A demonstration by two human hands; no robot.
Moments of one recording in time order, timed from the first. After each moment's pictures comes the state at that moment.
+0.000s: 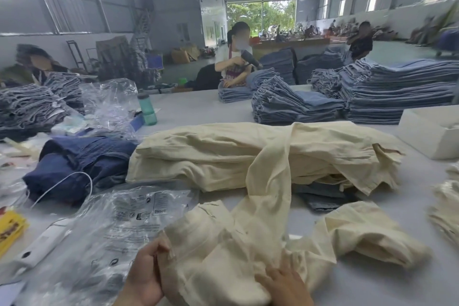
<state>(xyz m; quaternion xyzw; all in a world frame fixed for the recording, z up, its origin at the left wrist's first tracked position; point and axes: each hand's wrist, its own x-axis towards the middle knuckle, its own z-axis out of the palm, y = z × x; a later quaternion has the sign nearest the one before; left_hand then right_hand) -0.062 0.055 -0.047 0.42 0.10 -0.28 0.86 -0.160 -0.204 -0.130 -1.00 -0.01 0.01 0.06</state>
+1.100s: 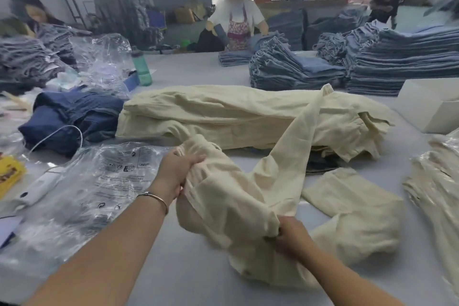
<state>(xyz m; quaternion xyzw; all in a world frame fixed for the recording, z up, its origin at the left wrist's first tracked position) -0.057 -0.064 0.013 0.70 0.08 -0.11 0.70 -0.185 -0.290 -0.126 -0.96 0.09 0.06 0.26</state>
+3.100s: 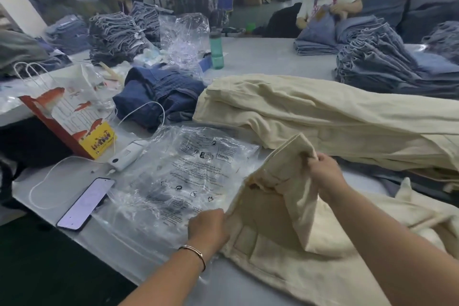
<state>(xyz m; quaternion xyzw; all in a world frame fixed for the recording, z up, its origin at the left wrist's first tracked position) -0.059 0.080 -0.121 0.99 0.00 -0.12 0.08 0.006 -0.173 -0.058 -0.73 0.22 -0.05 0.64</state>
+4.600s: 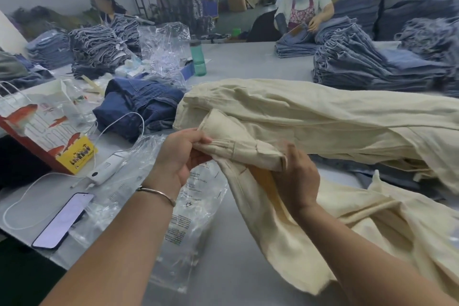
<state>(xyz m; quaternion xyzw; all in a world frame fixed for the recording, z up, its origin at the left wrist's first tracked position) -0.004 0.040 0.047 0.64 0.08 -0.05 0.76 -0.028 -0.174 -0.056 -0.88 0.00 -0.39 0.26</state>
